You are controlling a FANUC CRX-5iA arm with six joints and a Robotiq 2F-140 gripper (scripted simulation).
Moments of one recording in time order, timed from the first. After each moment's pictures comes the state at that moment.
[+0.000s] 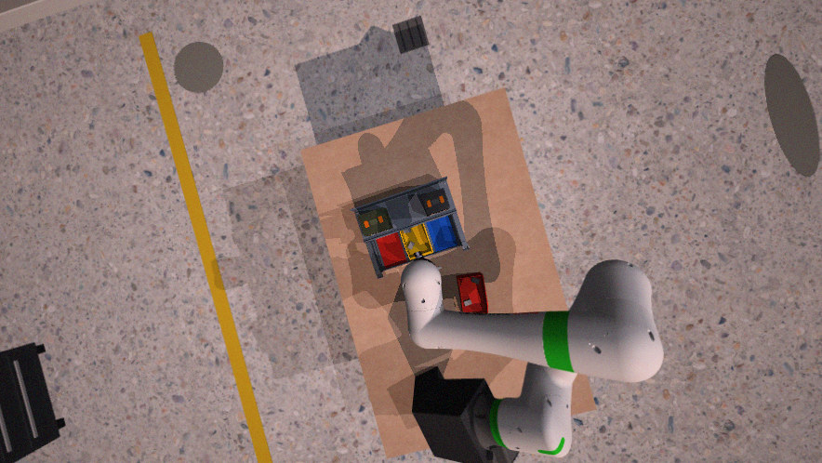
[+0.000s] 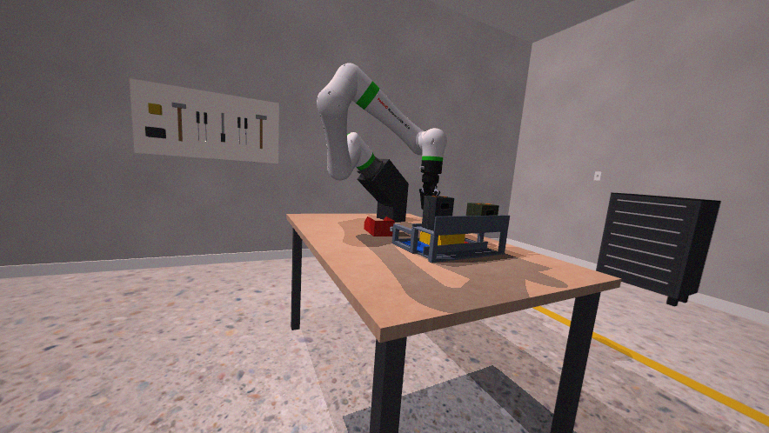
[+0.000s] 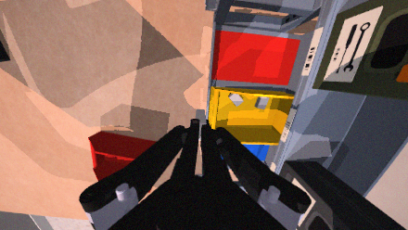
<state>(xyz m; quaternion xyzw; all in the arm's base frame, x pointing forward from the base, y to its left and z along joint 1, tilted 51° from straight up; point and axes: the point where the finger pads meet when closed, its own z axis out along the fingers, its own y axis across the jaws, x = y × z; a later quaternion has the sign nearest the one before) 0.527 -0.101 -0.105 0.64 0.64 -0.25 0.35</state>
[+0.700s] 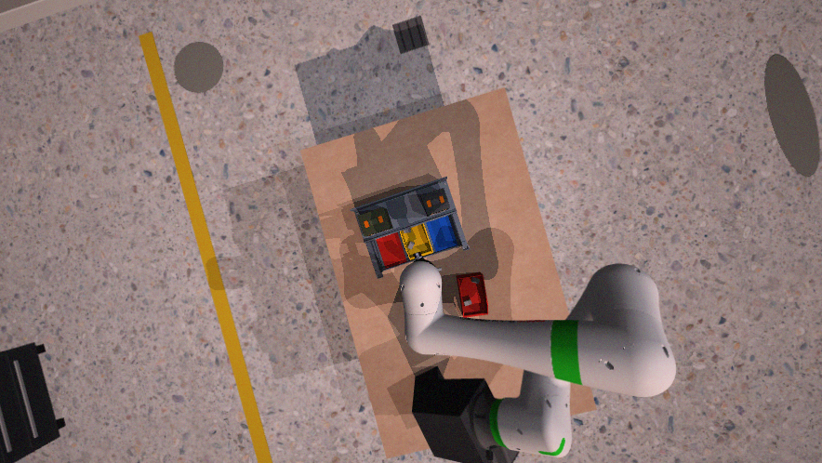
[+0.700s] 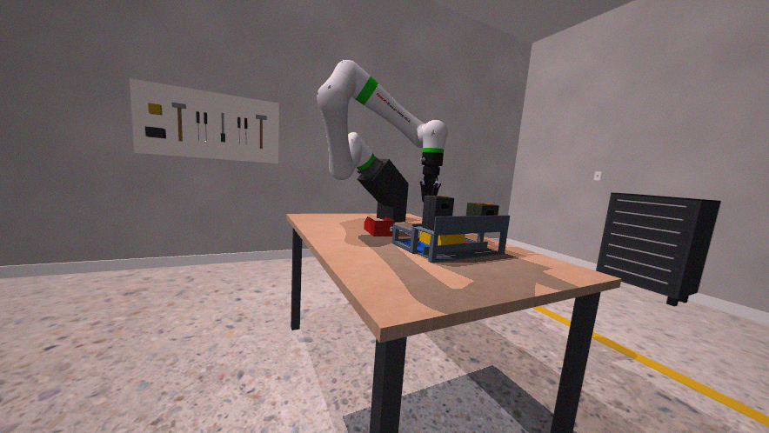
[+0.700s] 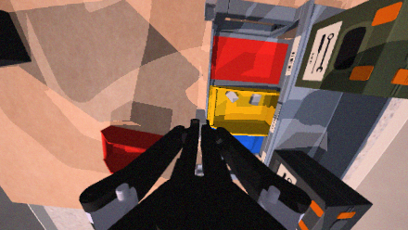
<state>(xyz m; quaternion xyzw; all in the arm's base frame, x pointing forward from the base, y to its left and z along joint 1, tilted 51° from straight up) 0.522 -0.074 -0.083 0.64 0.64 -0.25 0.35</state>
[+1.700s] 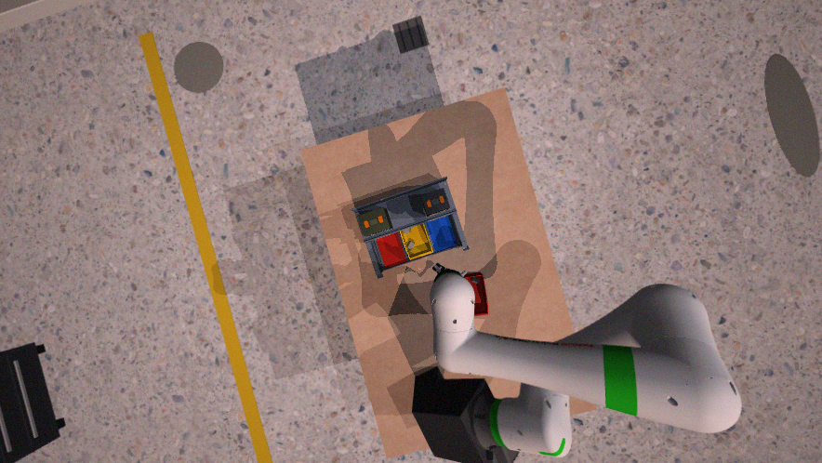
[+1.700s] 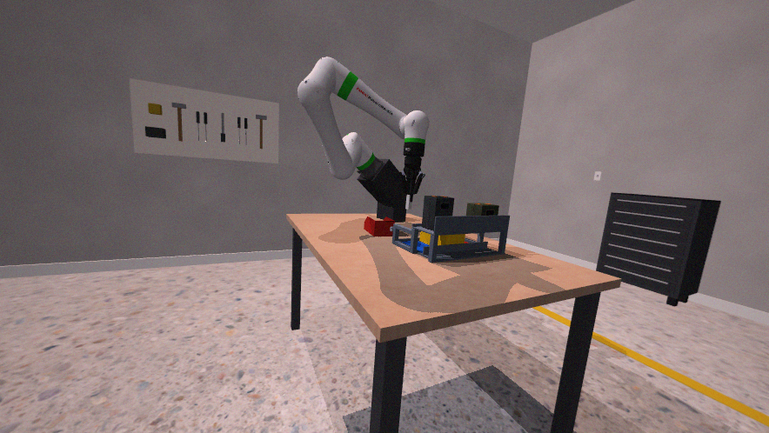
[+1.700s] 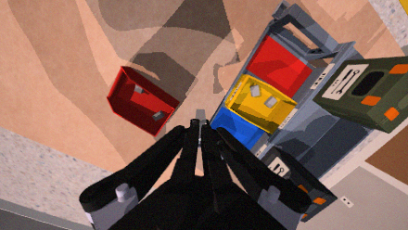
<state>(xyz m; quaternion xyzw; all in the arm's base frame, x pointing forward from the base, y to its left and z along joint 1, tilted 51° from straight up) 0.468 -0.097 -0.009 0.48 0.76 -0.32 0.30</state>
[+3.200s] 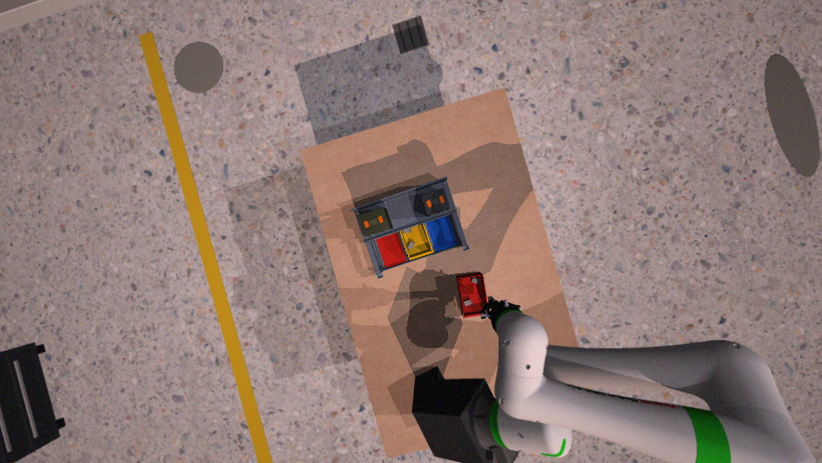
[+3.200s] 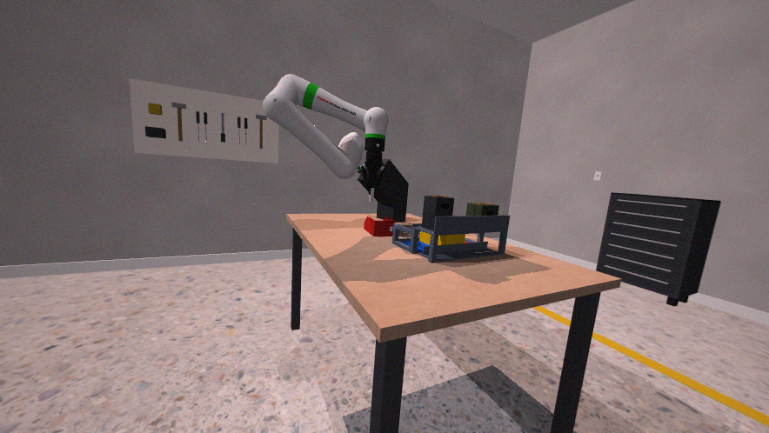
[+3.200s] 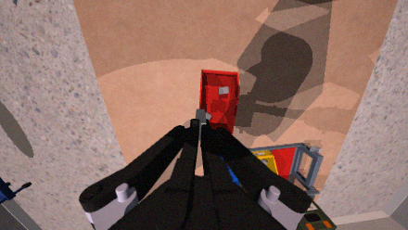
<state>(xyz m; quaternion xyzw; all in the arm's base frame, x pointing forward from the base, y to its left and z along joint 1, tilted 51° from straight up) 0.315 -0.171 0.075 0.07 0.90 -0.42 0.10</state>
